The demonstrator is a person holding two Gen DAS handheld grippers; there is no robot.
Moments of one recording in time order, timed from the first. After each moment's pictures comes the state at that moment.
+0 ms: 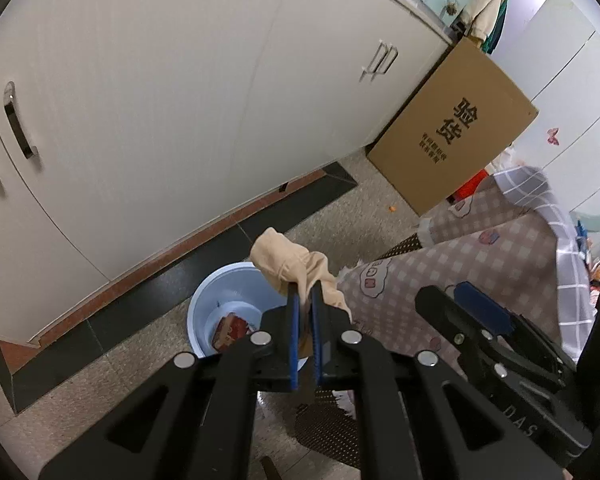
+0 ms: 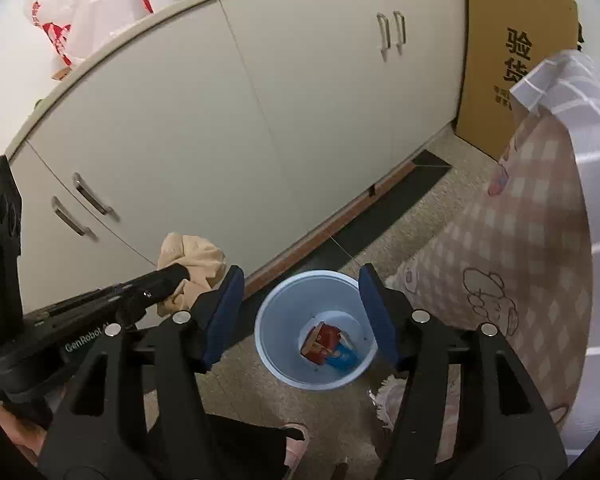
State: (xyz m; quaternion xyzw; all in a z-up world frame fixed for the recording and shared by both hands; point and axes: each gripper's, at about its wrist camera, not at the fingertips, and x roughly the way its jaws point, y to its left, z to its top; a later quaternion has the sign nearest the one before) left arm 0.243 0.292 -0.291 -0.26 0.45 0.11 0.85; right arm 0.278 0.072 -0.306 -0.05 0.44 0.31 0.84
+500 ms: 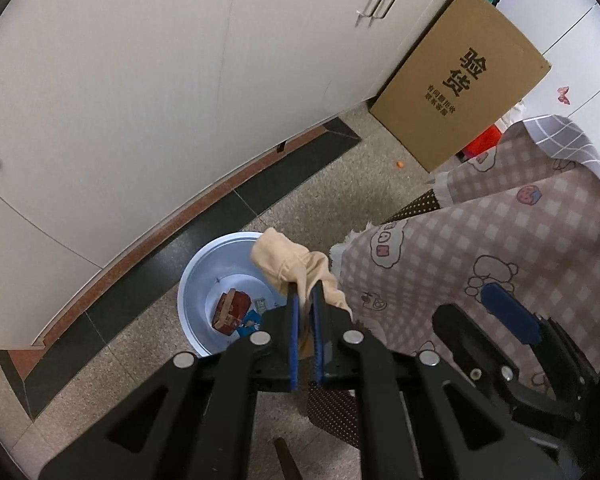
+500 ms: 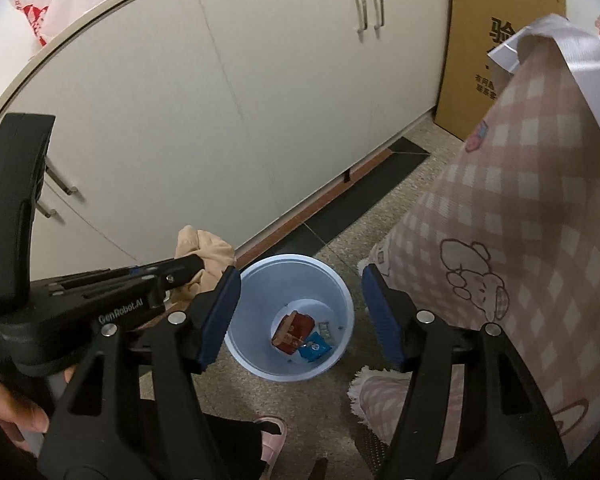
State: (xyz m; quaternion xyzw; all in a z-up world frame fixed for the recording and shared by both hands) left arm 0.283 0.276 -0.340 -0.24 0.51 0.08 0.82; right arm 0.283 0.057 -0.339 -0.08 0.45 0.27 0.85
